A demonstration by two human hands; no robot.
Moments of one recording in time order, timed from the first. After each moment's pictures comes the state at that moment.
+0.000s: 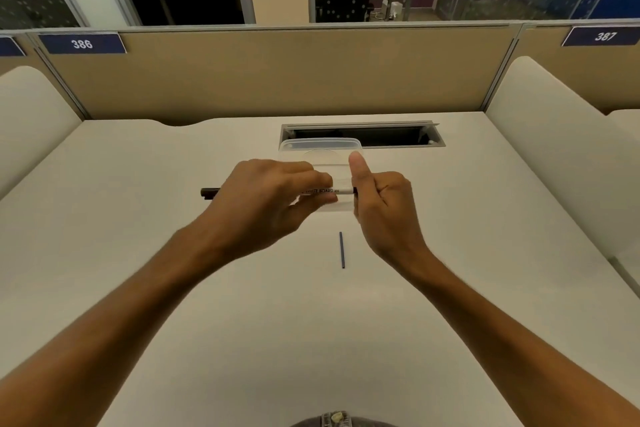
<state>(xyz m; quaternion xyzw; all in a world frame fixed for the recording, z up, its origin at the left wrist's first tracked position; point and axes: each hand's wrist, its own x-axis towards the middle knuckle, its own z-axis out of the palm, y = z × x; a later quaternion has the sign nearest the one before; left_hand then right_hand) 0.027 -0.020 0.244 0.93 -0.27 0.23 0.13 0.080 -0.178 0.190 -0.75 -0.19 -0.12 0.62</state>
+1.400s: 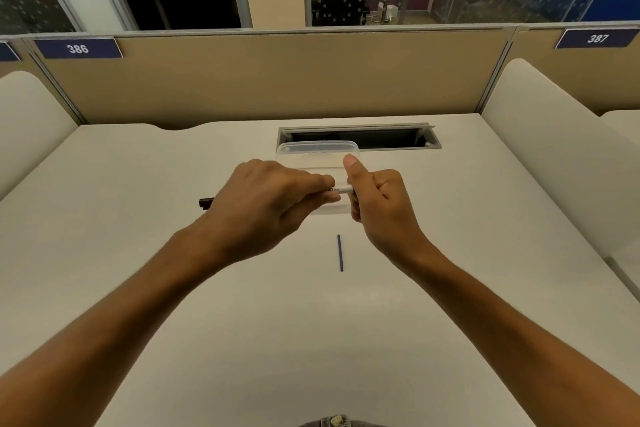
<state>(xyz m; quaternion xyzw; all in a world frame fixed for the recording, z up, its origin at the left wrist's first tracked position) 0.028 -0.023 0.250 0.93 -0.27 0.22 0.13 0.086 -0.180 0.196 -0.72 -0.19 -0.03 0.67</state>
